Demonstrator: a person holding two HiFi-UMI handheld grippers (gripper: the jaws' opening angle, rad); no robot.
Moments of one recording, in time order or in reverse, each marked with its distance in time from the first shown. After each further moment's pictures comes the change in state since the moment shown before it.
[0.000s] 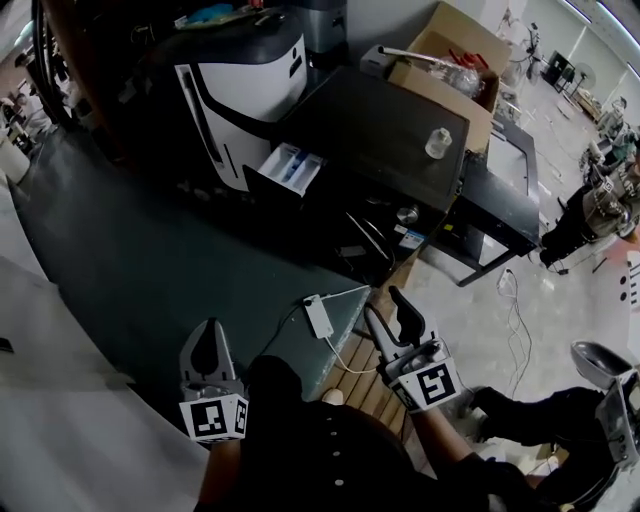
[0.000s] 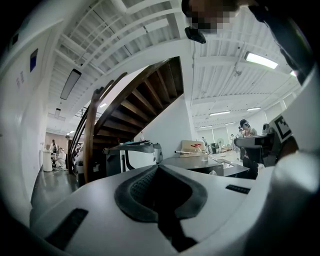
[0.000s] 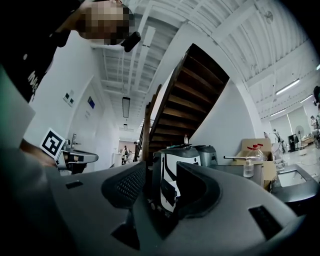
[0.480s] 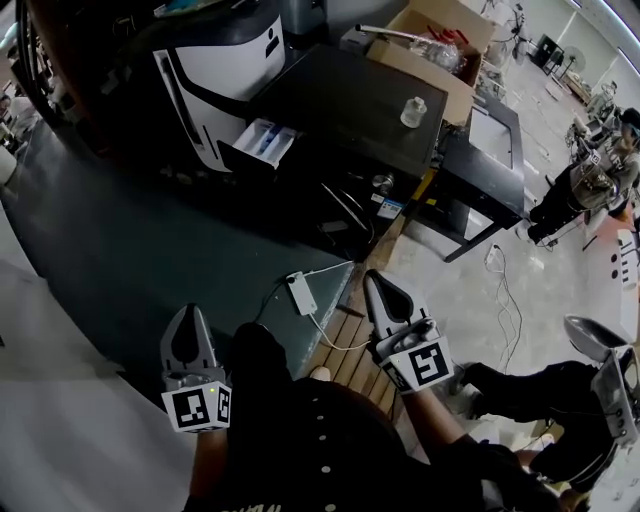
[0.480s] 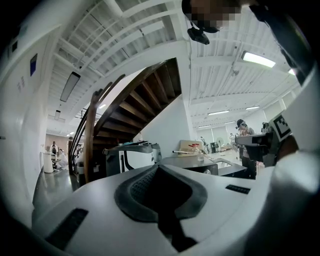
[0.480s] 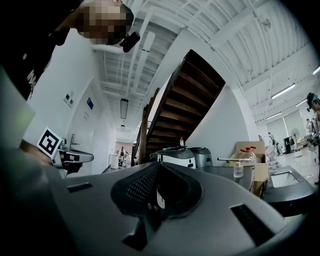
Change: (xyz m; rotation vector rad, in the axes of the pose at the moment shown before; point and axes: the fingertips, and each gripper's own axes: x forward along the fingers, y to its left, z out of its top) left arm -0.035 -0.027 0.006 0.007 0.004 -0.001; right arm -0.046 -0.008 0.015 0.005 -0.048 -0.045
